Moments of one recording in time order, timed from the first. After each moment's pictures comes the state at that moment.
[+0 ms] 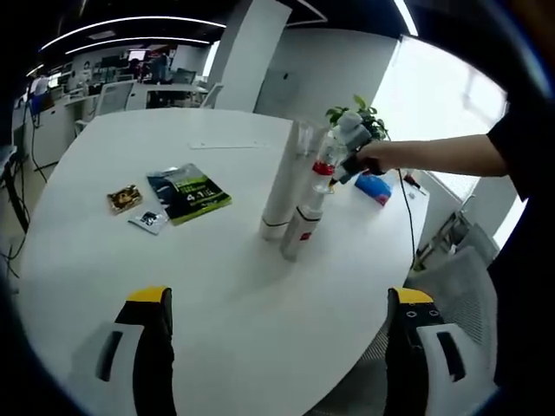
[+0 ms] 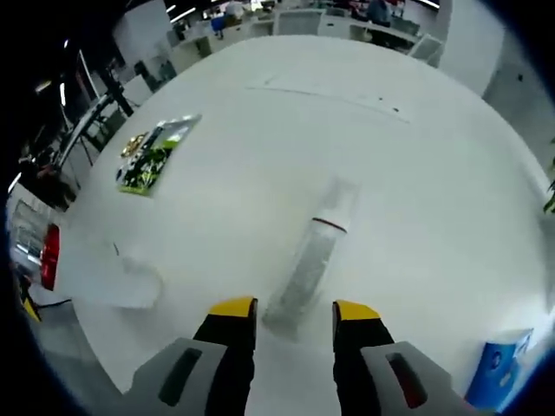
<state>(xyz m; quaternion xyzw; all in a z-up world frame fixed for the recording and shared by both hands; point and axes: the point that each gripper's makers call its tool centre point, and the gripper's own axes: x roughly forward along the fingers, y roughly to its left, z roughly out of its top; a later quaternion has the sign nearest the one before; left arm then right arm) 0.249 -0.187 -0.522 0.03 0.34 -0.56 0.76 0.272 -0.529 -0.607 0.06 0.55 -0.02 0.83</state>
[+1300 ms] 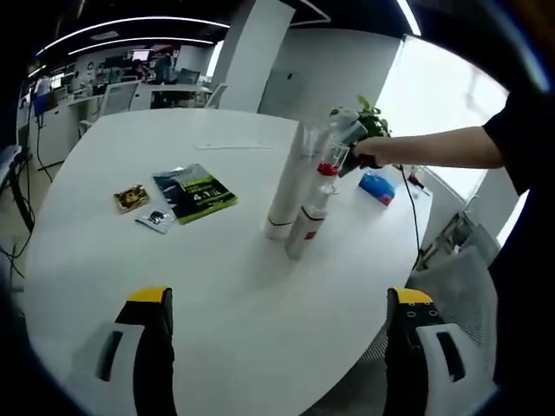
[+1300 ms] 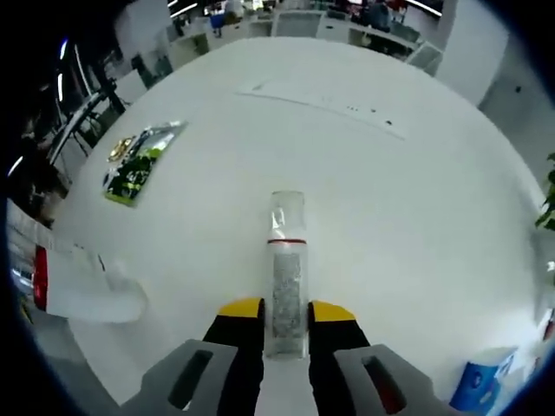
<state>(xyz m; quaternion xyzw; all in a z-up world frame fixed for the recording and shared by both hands) 0.253 -0.180 -0.521 0.04 0.34 -0.55 0.76 0.287 -0.548 -0.604 0.04 0.54 -0.03 0.84</state>
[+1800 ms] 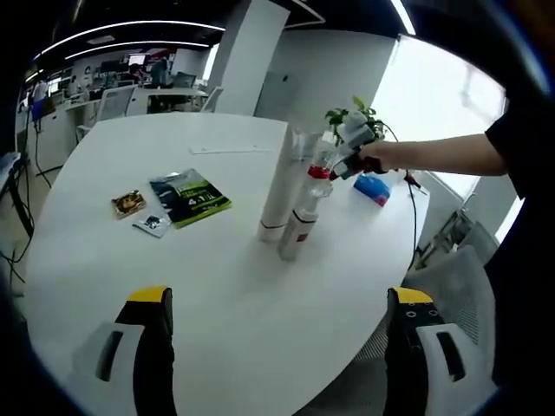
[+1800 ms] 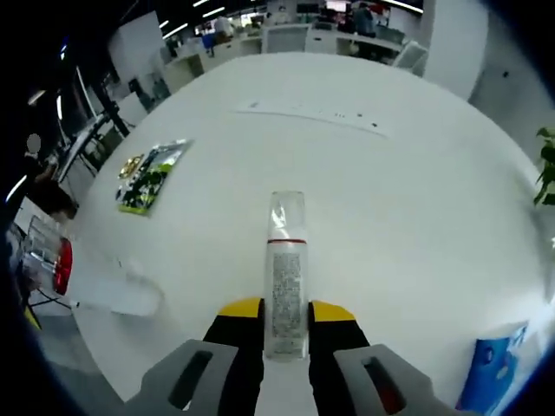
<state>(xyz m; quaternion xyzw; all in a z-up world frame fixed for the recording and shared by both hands) 0.243 -0.180 -0.514 0.04 0.33 -0.56 0.76 0.267 -0.546 -0.588 0.07 0.51 -0.04 0.86</state>
